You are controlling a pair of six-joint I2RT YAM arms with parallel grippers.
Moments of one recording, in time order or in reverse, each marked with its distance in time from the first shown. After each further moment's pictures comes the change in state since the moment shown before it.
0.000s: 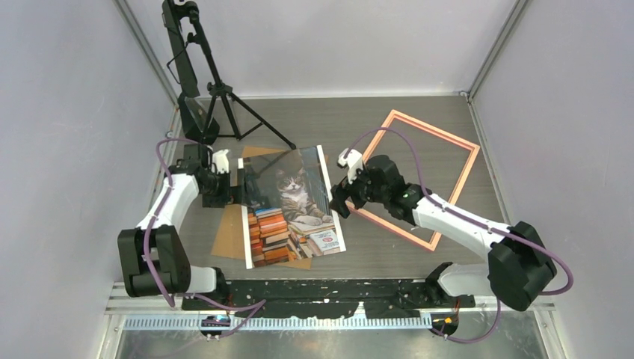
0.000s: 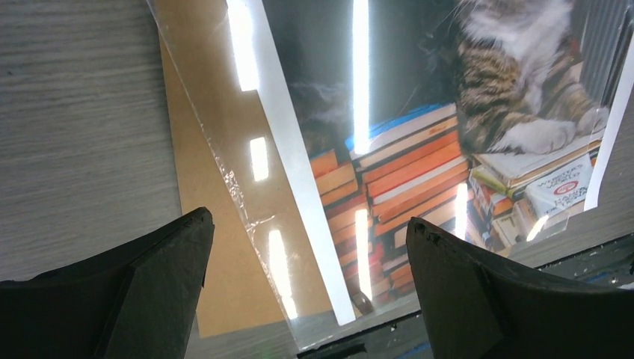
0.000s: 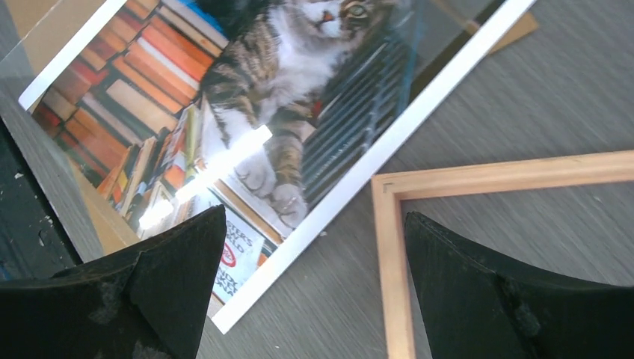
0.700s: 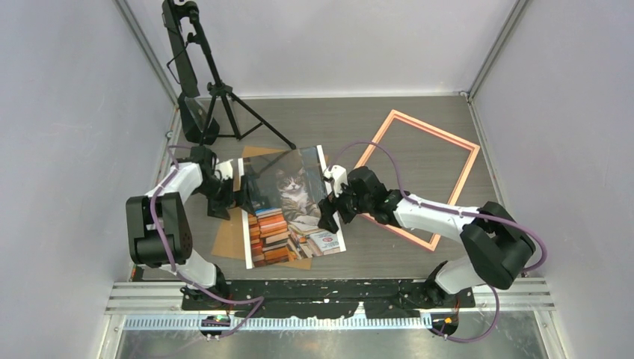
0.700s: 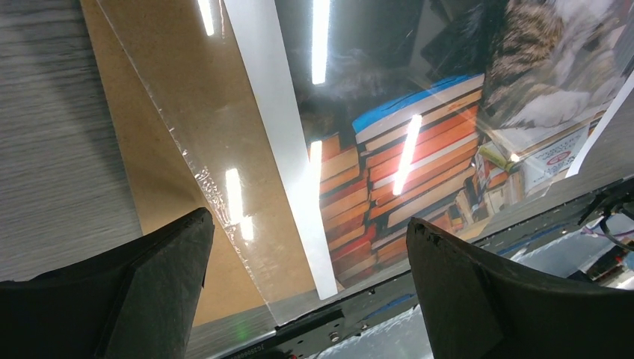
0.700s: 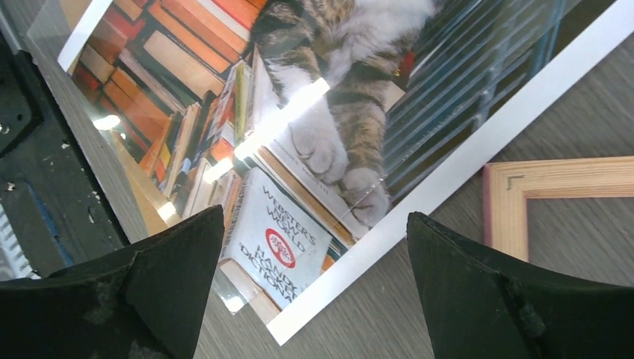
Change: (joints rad) left arm 0.024 0.217 0.058 -0.118 0.059 0.011; right arm 0.120 0.168 -0.036 0.080 -0.048 0.125
